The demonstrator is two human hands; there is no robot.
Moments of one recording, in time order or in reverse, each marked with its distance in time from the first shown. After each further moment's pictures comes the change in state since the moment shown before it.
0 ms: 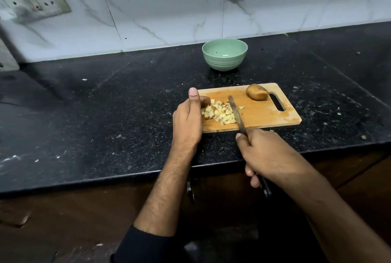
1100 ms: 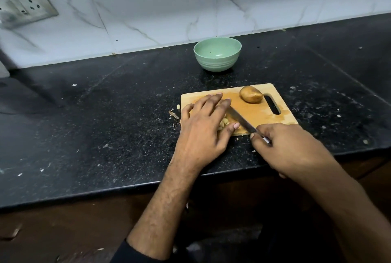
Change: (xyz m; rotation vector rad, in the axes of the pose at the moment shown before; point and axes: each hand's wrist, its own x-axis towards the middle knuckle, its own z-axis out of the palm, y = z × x) left_hand -0.010 0.007 0.024 0.772 -0.234 0.610; right_hand 0.023 0.033 -0.045 -0.427 0.182 -0.035
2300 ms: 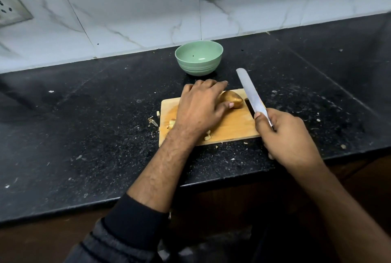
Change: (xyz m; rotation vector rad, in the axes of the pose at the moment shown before) left_hand 0.090 0.010 0.027 0.109 -0.086 0.015; right_hand 0.044 0.057 0.014 0.406 0.334 -0.049
